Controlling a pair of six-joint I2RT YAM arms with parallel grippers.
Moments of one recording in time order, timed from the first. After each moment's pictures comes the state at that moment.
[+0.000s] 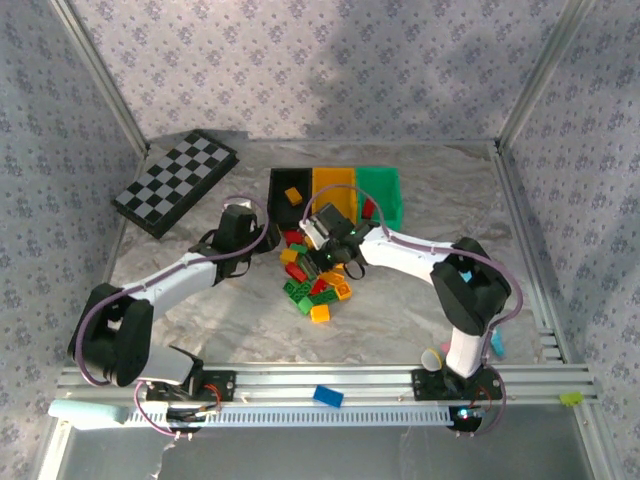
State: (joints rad) left arm -0.47 1.38 0.73 -0.06 -0.05 -0.63; right arm 0.80 1.80 1.23 -0.46 -0.09 0.10
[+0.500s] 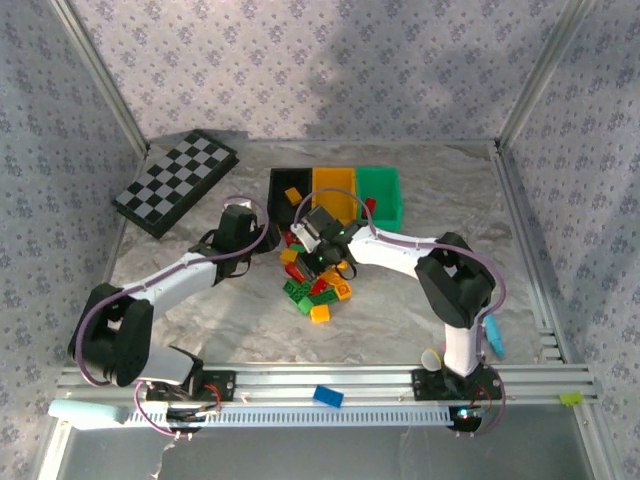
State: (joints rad) left arm -0.47 1.38 0.73 -0.06 -0.05 -0.63; right arm 0.82 1.89 1.29 -0.46 -0.13 0.10
